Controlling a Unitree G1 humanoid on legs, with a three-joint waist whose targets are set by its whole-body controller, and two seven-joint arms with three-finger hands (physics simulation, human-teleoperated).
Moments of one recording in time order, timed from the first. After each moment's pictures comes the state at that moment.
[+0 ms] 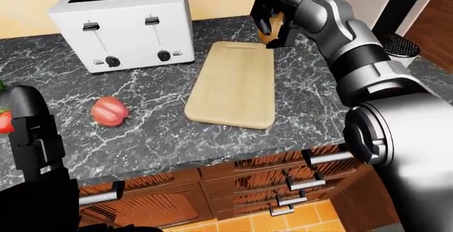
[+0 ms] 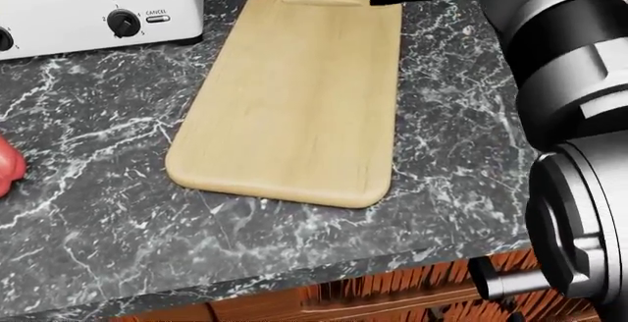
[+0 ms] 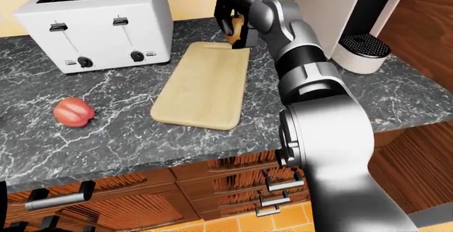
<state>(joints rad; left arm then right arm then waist) 0.52 0.26 0.11 -1.01 -0.34 -0.33 0.20 -1.60 -0.33 0.00 1.36 -0.99 -0.31 0.26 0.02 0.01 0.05</state>
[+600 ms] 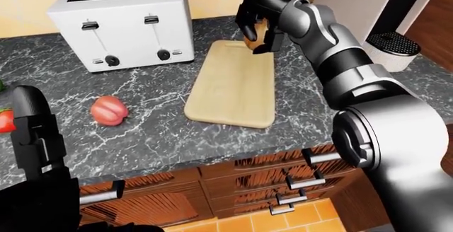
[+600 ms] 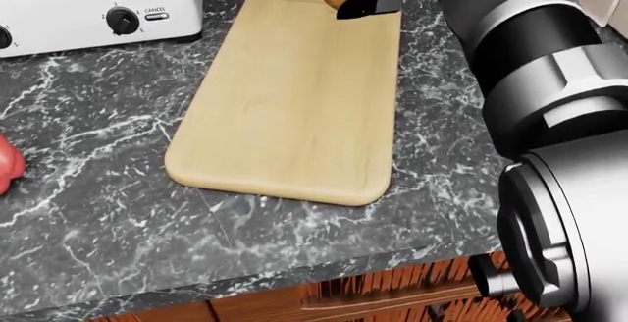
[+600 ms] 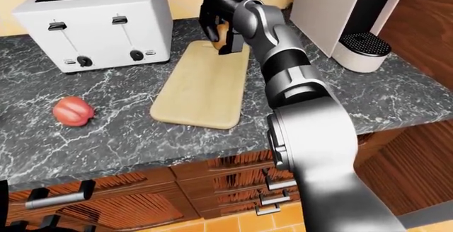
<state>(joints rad) 0.51 0.24 0.12 -1.01 -0.35 -0.31 0.18 -1.60 -0.26 0.00 1.36 -0.98 -0.32 0.27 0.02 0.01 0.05</state>
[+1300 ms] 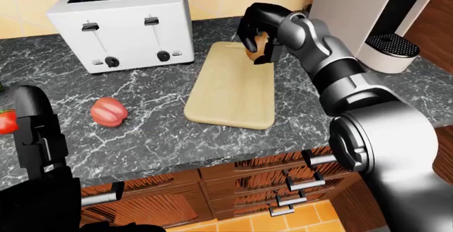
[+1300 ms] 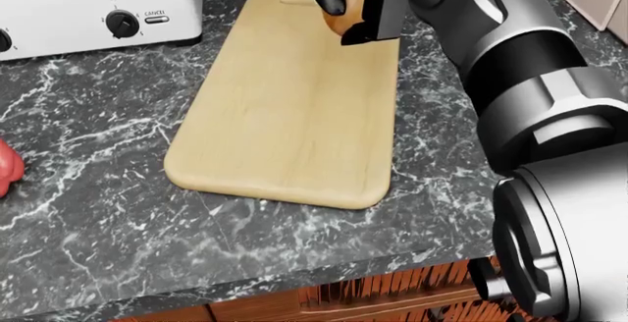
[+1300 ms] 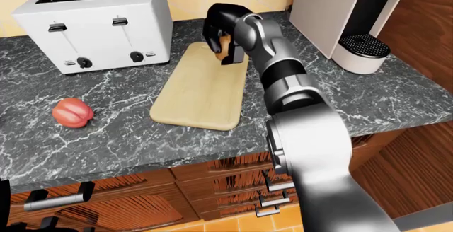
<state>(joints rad) 0.51 0.23 0.12 -1.01 -0.34 -0.31 0.17 -1.55 -0.25 0.01 1.37 -1.01 -0.31 0.25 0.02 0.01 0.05</state>
